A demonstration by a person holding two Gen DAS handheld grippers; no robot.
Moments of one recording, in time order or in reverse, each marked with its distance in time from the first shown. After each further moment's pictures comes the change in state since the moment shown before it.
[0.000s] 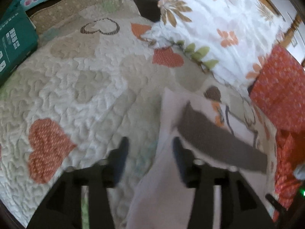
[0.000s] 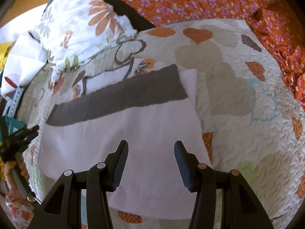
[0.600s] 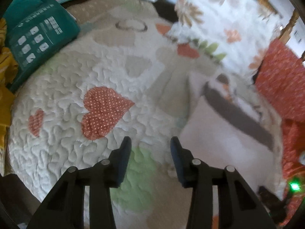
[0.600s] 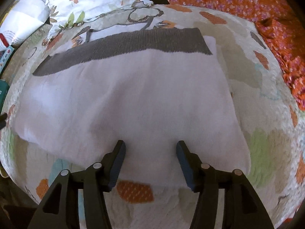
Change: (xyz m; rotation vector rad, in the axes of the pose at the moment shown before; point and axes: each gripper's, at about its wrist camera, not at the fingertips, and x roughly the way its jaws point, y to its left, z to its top) left arm -0.077 0.050 -0.062 -0.012 -0.033 0.060; right arm 0.030 0.047 -0.074 -0.135 0.061 -0.154
